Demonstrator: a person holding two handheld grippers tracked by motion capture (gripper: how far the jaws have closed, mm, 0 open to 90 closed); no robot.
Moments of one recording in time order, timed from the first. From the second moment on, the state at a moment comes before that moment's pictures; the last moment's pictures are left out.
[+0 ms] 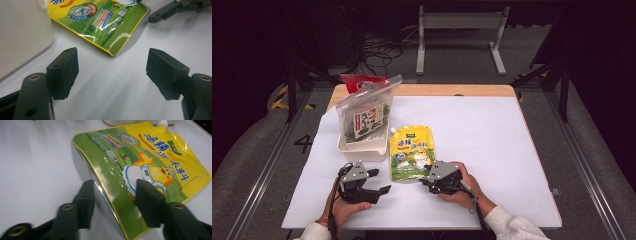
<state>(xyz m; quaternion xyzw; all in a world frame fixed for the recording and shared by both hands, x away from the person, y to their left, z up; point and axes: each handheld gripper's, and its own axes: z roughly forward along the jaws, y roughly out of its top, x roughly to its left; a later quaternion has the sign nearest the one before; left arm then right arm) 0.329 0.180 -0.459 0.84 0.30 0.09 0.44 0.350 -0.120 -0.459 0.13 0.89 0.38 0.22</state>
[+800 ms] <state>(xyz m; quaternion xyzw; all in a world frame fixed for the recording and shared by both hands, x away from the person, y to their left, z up) 0.364 0.154 -0.470 0.82 0.36 0.02 0.43 0.363 -0.120 -0.460 0.17 0.88 0.40 0.18</state>
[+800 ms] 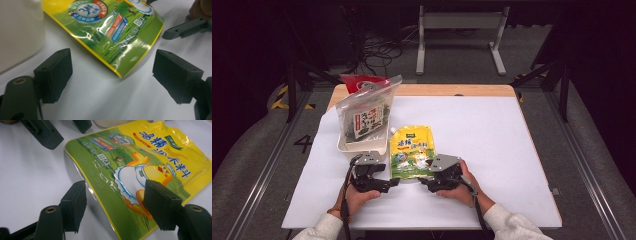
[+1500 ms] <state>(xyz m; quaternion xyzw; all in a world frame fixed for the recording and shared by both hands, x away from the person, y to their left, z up) 0.368 0.160 -0.469 0.82 0.38 0.02 0.43 0.352 -0.111 -0.456 0.11 0.89 0.38 0.21</state>
